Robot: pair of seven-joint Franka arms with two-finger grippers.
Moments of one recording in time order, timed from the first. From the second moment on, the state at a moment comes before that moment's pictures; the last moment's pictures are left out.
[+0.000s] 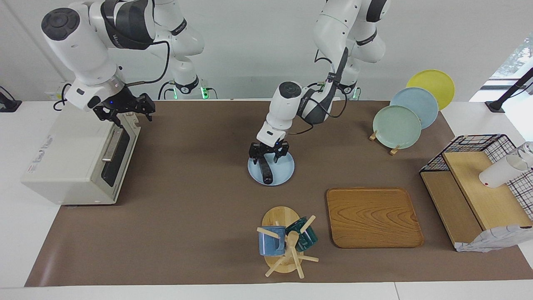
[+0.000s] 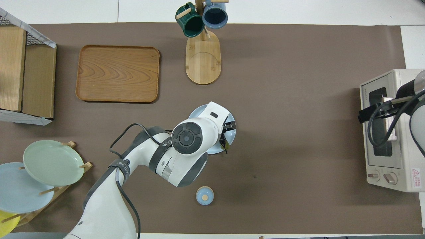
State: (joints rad) left arm -0.72 0.35 -0.05 -1.99 -0.13 2.59 -0.79; right arm 0.01 0.01 -0.03 -1.70 -0.02 1.55 -0.21
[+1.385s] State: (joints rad) left arm -0.60 0.29 -0.04 -1.93 -0.13 2.41 -0.76; right arm -0.01 0.03 -0.04 -1.60 -0.02 1.55 -0.12
